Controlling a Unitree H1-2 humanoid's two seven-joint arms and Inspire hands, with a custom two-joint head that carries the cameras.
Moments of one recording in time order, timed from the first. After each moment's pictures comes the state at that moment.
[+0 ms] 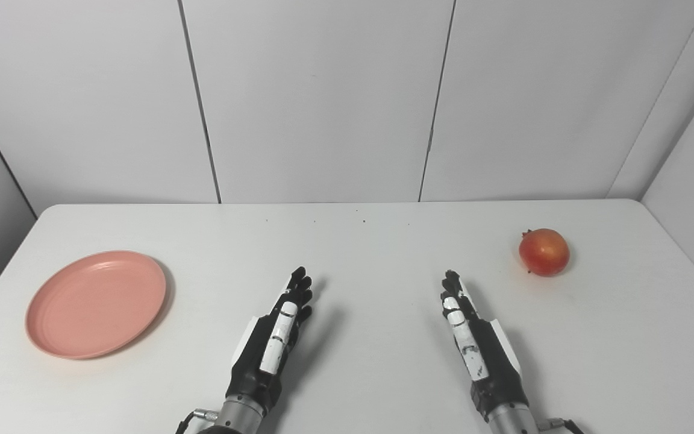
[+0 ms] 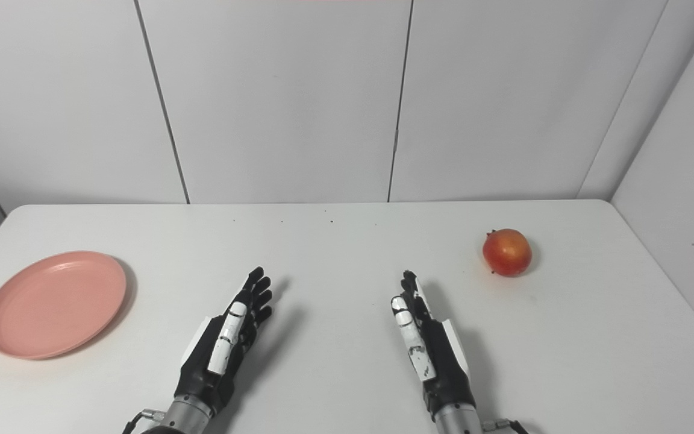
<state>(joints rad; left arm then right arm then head) -0.10 -0.05 -0.15 -0.05 -0.06 0.11 -0.13 -0.03 0.01 0.08 -0.18 -0.07 0.15 0.03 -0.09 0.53</state>
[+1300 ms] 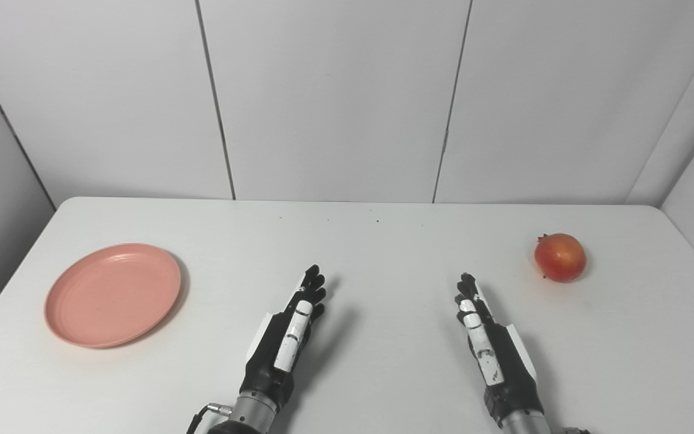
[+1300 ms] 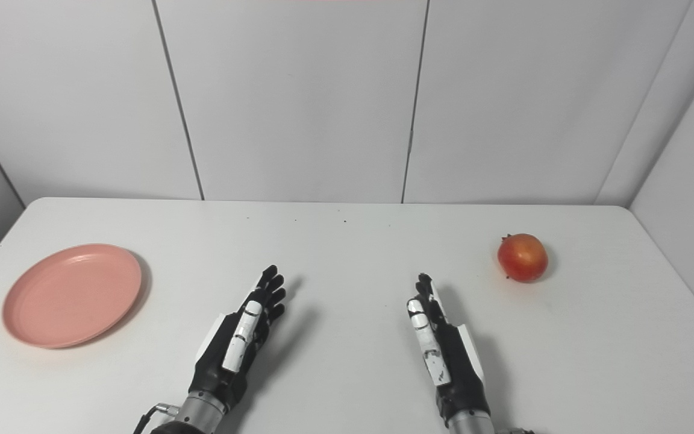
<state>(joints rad) -0.09 -0.06 -0.16 -0.01 -0.03 0.06 -0.12 -0.02 0.00 0.07 -0.18 -0.04 0.15 0.03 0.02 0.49</state>
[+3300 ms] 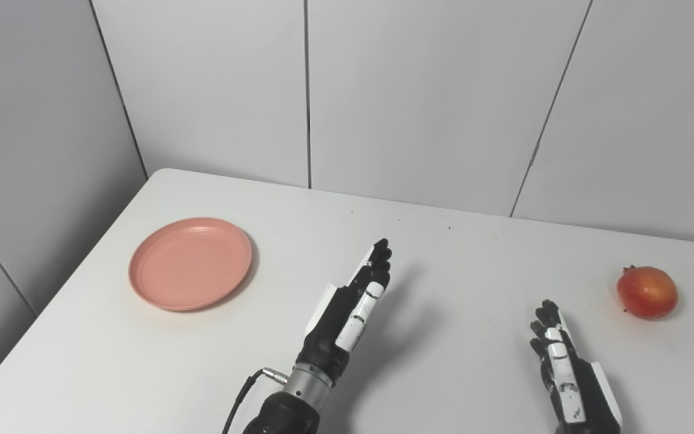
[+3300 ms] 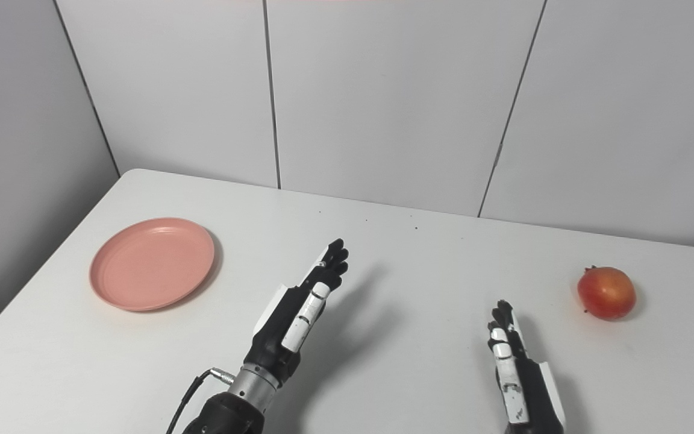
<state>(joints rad) -0.11 -0.05 -0.19 -0.19 0.07 0.06 -0.06 0.00 -0.05 0.05 -0.19 0.02 0.14 0.08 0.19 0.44</state>
